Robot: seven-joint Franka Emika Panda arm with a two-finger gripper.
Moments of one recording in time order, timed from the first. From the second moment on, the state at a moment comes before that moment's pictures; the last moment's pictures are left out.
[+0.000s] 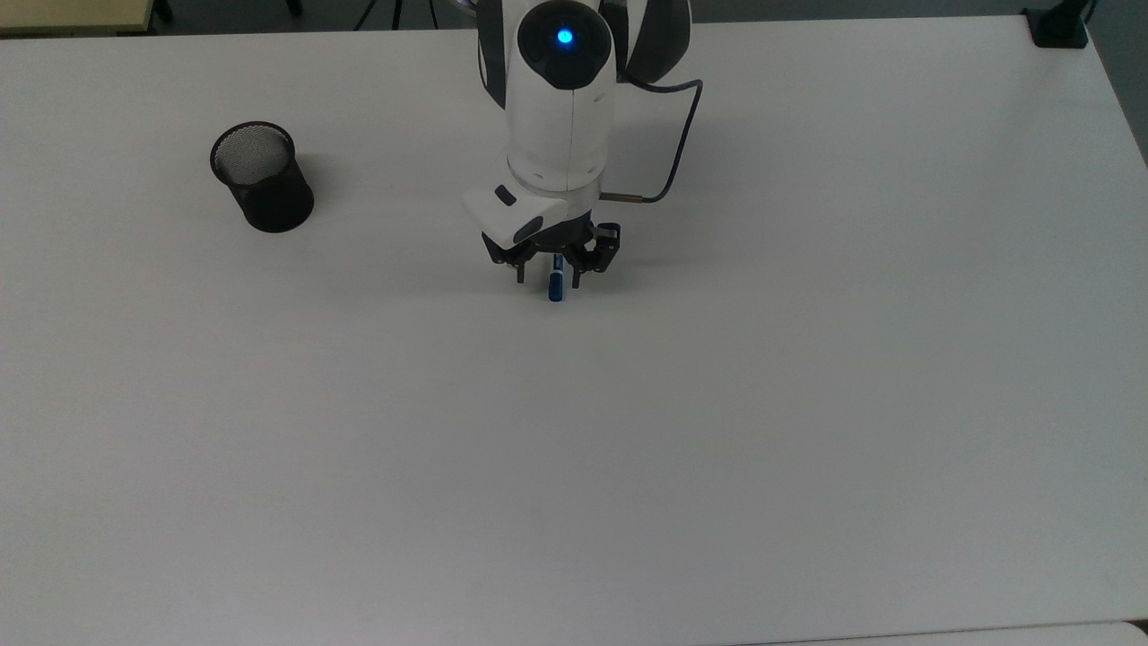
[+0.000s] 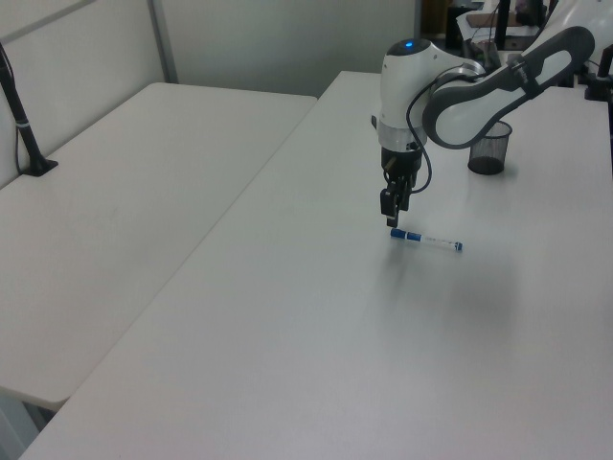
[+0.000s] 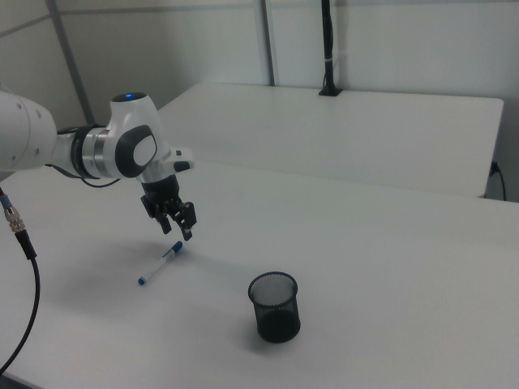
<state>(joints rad) 0.13 0.34 0.04 -1.85 -0.09 2.23 0.26</state>
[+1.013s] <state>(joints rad) 0.04 0.00 -0.02 -1.70 -0.09 1.73 0.26</state>
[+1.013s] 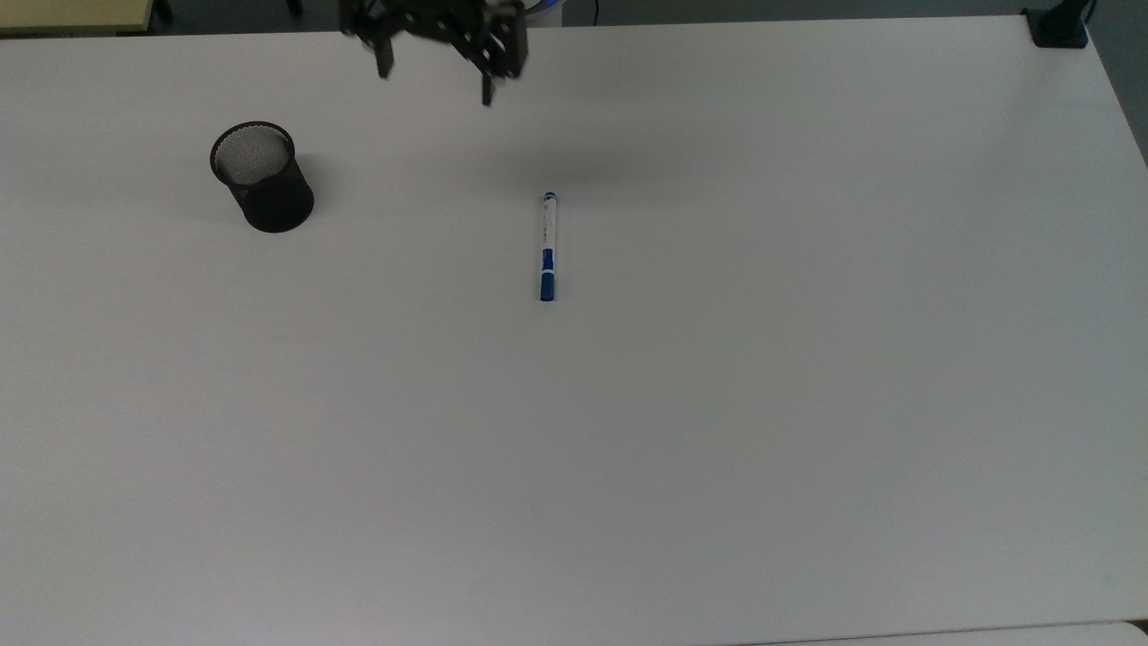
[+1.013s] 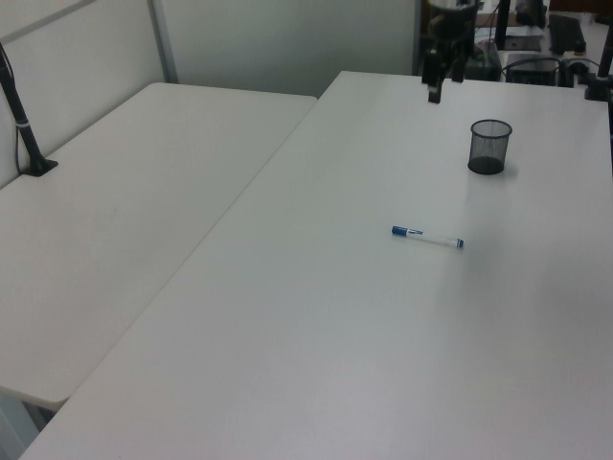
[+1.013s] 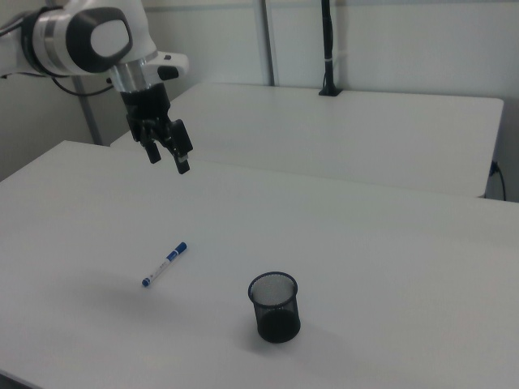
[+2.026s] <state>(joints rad) 0.03 -0.07 -0.11 -1.68 -0.06 1.69 0.03</state>
